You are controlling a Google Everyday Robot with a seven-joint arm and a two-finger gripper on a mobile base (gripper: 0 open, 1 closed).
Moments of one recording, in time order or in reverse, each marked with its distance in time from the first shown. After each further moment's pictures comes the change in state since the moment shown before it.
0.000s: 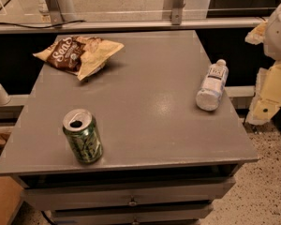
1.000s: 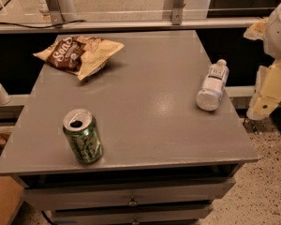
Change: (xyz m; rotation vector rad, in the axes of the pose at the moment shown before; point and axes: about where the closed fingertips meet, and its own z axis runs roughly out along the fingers) arm 0.002 -0.015 0.005 0.040 -0.023 -0.042
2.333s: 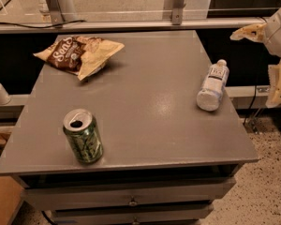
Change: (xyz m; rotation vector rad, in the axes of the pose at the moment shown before) arm 0.037 -0.054 0.049 -0.071 -0.107 -0.405
